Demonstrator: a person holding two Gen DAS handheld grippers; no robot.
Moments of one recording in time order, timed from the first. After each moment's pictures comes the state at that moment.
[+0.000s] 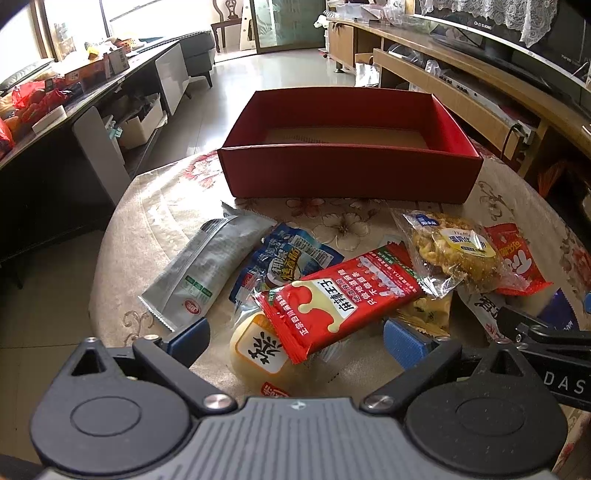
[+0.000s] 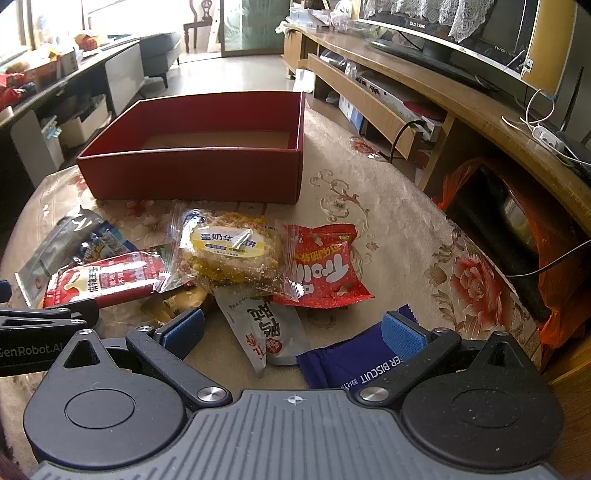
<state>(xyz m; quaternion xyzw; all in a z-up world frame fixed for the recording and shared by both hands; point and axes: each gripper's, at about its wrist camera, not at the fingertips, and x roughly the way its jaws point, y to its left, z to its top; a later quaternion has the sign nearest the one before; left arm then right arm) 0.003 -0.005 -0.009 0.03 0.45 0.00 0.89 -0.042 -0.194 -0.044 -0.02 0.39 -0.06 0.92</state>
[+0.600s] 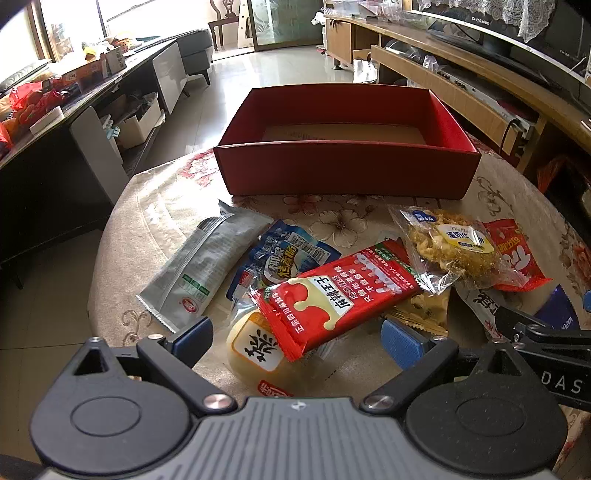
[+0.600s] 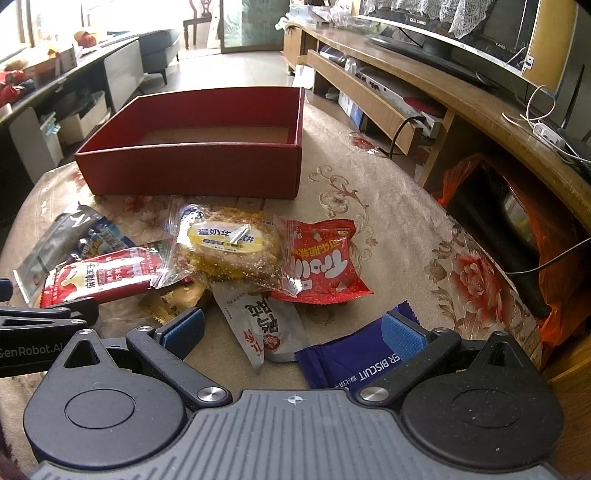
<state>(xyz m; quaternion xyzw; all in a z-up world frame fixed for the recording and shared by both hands) 0.004 -0.008 -0.010 0.04 0.45 0.00 0.89 -0.041 -0.195 -0.046 -0.02 0.40 -0.06 0.92</state>
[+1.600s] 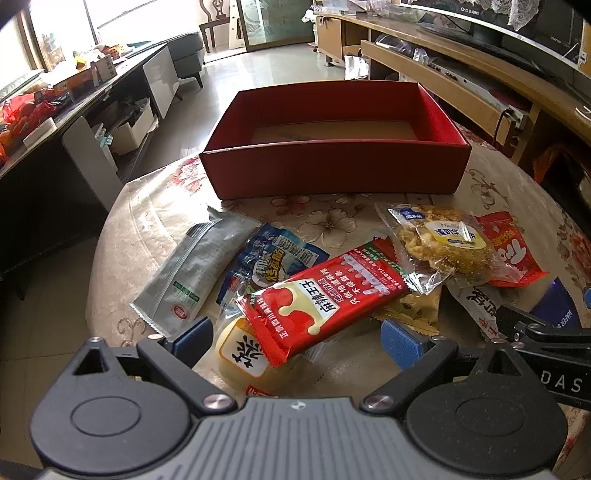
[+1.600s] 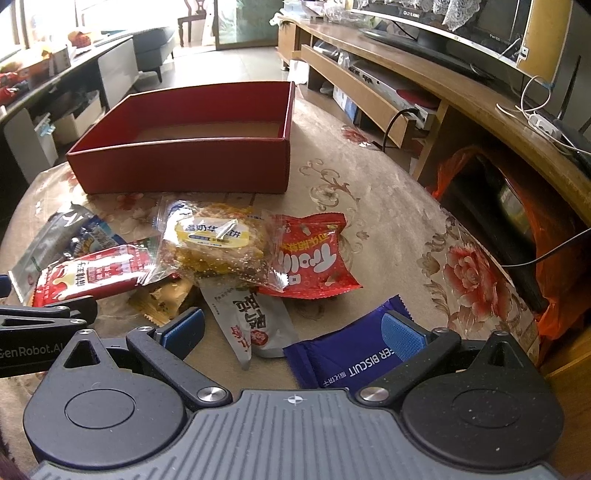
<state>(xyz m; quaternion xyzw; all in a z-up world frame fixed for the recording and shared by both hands) 0.007 -0.021 -0.009 0.06 0.46 -0.01 0.89 -0.041 -0.204 -0.047 -0.02 0.41 -0.07 0.91</state>
